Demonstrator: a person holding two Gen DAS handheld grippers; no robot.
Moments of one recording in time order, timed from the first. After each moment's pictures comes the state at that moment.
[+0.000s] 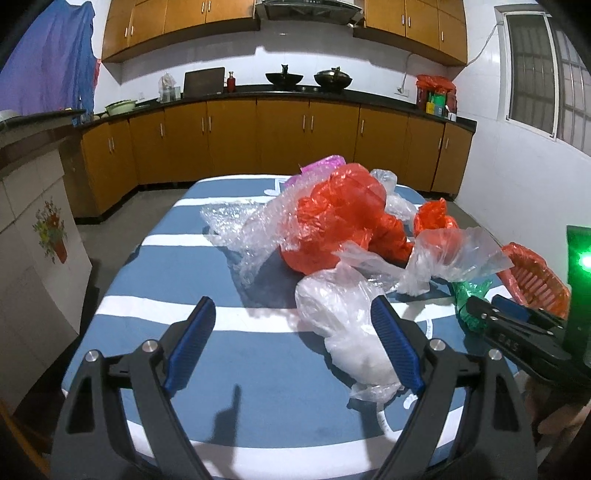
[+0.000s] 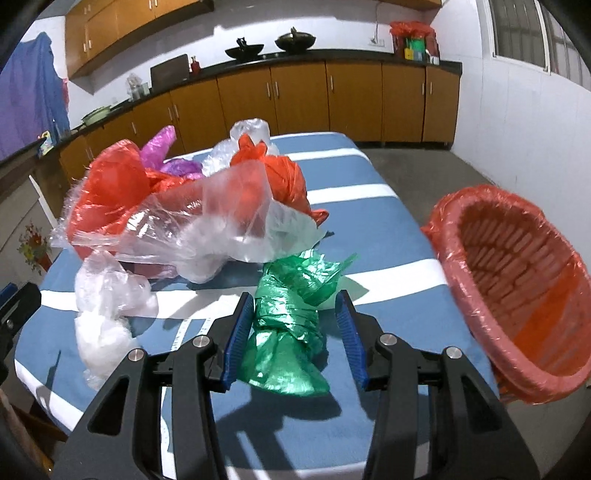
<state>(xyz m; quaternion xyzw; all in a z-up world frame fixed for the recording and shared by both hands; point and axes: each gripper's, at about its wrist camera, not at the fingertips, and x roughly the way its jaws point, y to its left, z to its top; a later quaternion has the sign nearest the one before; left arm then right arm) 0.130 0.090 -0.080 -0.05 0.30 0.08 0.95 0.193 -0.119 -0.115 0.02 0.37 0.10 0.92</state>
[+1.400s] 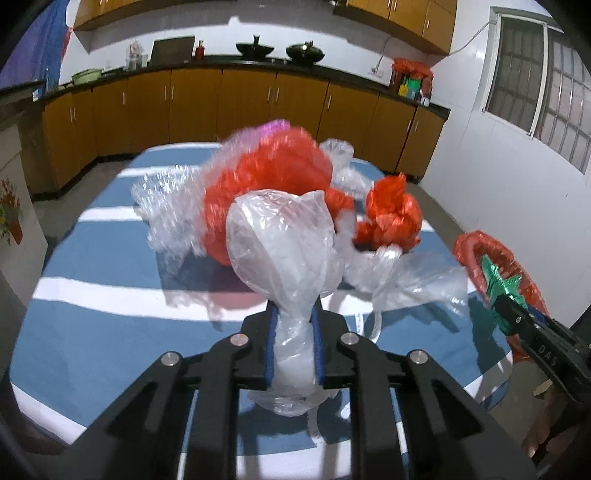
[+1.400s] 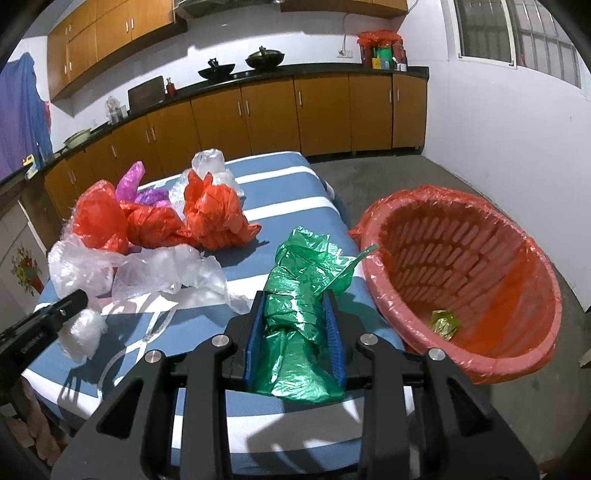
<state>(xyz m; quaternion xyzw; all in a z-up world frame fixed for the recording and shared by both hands) 0.162 0.070 -0.090 -0.09 0.34 0.00 0.94 0.156 -0.183 -0.087 0.04 0.33 0.05 0.94</state>
